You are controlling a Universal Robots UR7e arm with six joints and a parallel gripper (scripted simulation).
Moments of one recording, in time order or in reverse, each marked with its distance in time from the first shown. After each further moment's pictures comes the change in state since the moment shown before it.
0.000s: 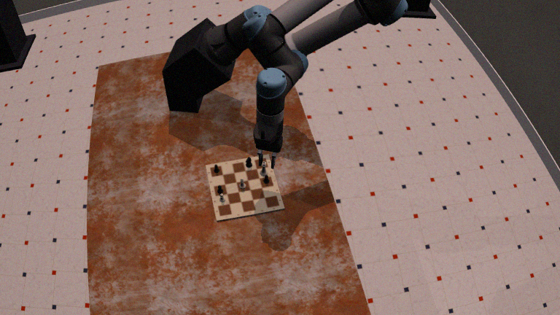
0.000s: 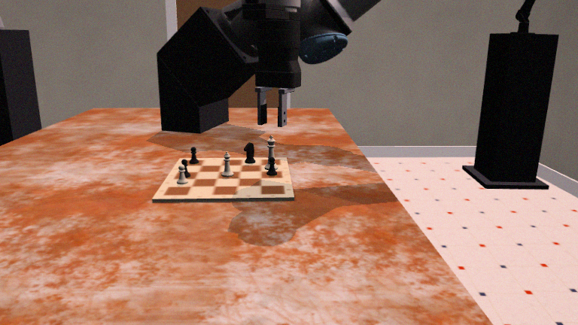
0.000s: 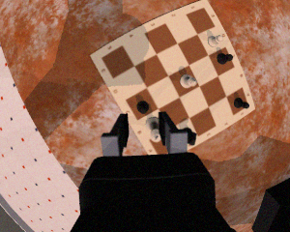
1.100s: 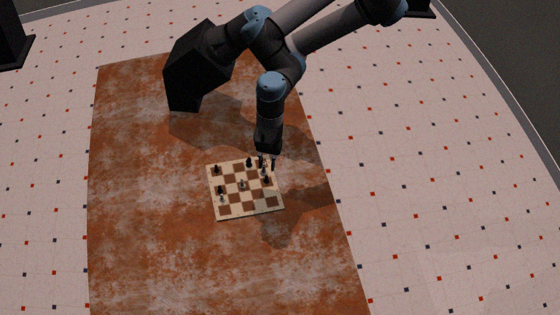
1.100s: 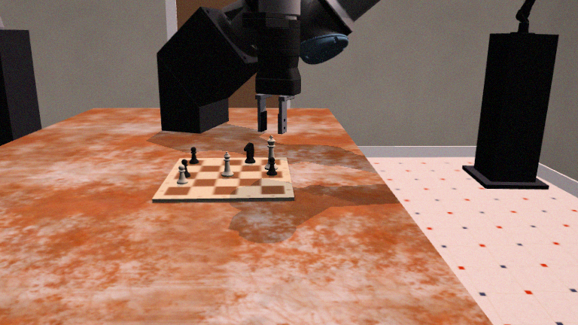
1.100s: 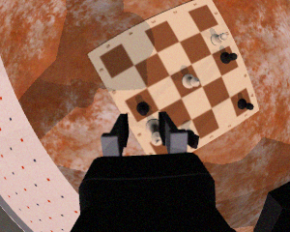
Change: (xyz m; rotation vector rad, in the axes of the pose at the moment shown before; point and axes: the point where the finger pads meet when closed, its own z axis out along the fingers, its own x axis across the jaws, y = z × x) arm 0.000 0.000 0.012 -0.001 0.000 0.000
